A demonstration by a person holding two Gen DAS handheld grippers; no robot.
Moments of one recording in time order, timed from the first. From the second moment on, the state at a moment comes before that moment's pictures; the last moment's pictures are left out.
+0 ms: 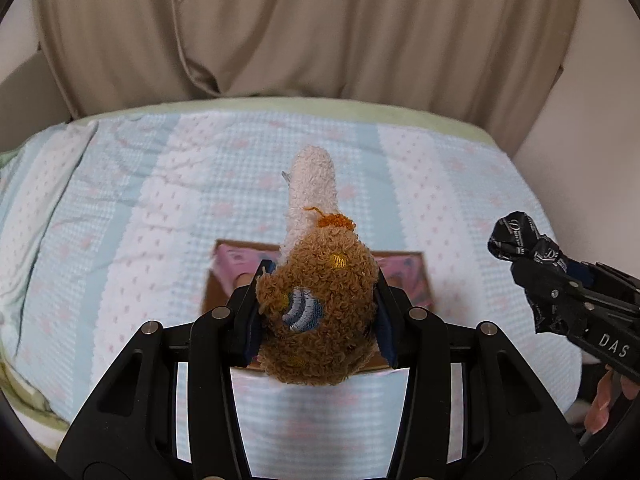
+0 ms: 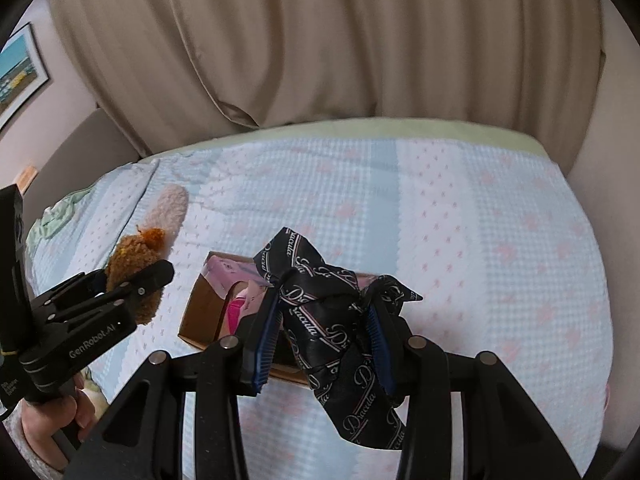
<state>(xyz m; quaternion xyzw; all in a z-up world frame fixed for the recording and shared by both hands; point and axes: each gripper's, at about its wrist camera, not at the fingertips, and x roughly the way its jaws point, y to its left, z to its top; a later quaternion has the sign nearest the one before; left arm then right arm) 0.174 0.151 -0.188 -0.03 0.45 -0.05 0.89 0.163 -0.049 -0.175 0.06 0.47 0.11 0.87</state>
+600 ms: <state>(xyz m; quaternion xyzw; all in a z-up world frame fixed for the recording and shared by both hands) 0.221 0.230 -0.315 -0.03 0.55 -0.05 0.83 0.209 0.001 -0.286 0.10 0.58 0.02 0.81</state>
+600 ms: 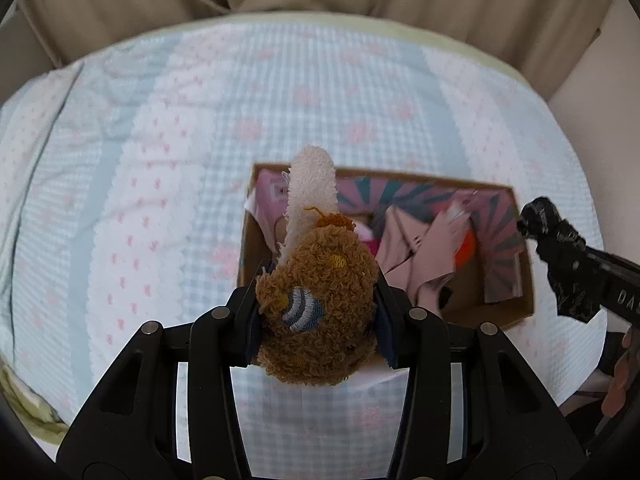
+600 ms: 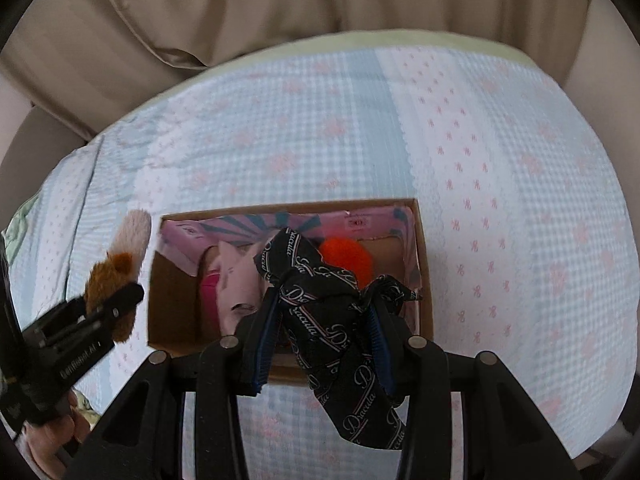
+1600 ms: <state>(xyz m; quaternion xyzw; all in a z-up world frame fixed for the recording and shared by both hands) 0.233 0.221 -0.361 -0.02 0.59 -0.05 0.81 0.223 -0.016 -0.336 0.15 0.62 -0.02 0.77</state>
